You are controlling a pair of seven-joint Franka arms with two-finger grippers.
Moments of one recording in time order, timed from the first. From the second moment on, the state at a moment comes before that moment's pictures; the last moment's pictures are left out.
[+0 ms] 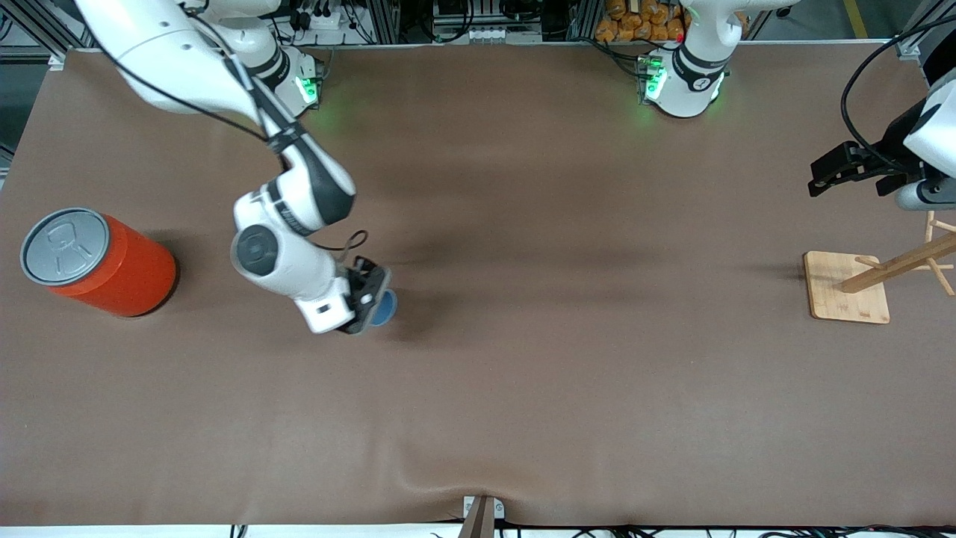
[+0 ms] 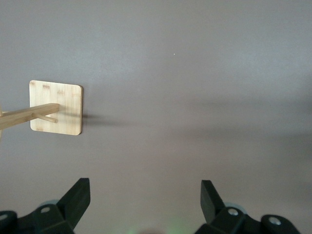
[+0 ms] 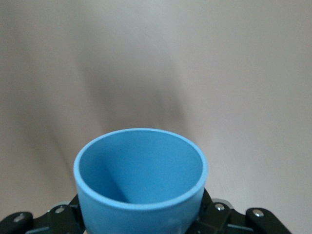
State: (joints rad) left arm 0.01 -0.02 -0.07 -1.59 0.00 1.53 -0.06; right arm 0.10 0.57 0.41 -1.76 -0.03 2.36 -0.81
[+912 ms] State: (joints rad) left arm 0.01 0.03 -0.07 -1.59 -0.05 1.50 0.01; right arm 0.27 0.71 0.33 -1.74 -0.24 2.46 -0.86
